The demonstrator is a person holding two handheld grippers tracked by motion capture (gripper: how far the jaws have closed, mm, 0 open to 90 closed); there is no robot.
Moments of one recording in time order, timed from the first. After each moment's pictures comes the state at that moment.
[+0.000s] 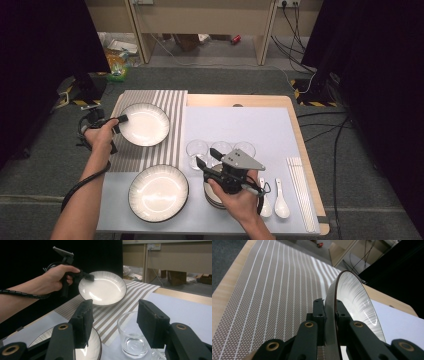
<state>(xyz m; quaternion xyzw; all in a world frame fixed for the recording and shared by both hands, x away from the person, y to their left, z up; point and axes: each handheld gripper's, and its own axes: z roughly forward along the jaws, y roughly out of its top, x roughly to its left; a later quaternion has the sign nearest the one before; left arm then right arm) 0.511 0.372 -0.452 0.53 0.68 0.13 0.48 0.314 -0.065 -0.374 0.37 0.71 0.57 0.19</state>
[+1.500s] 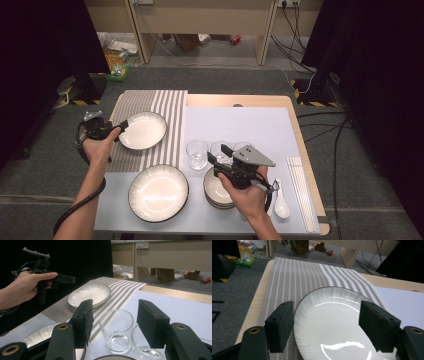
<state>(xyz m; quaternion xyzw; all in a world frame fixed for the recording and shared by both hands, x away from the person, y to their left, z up) 0.464 0.356 -0.437 0.59 0.62 0.26 0.45 0.325 -0.087 -0.375 0.39 0.70 0.56 0.21</state>
